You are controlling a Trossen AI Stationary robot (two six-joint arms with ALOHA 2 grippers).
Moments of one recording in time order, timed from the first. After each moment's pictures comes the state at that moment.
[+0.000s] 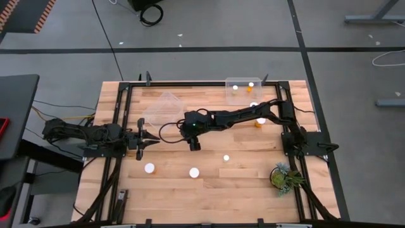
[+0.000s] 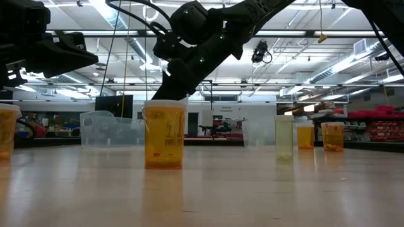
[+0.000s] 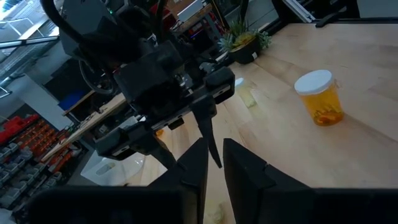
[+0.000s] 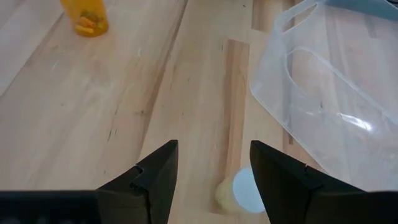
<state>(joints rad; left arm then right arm) -0.15 0.14 0.01 0.05 -0.14 0.59 -0.07 2.10 1.52 -0.13 -0.08 -0.25</state>
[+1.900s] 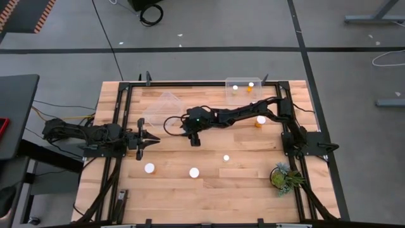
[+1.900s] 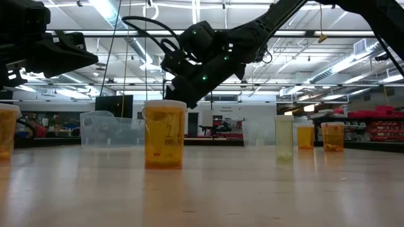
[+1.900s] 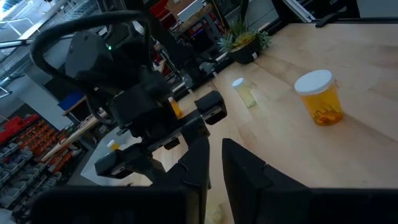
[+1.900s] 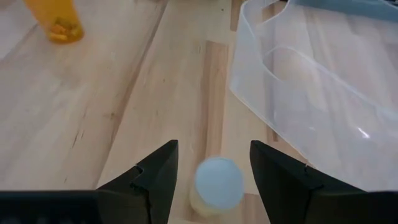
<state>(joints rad) -0.15 0.14 0.01 0.05 -0.14 0.59 -0.14 2.12 1.39 0.10 -0.14 -0.24</state>
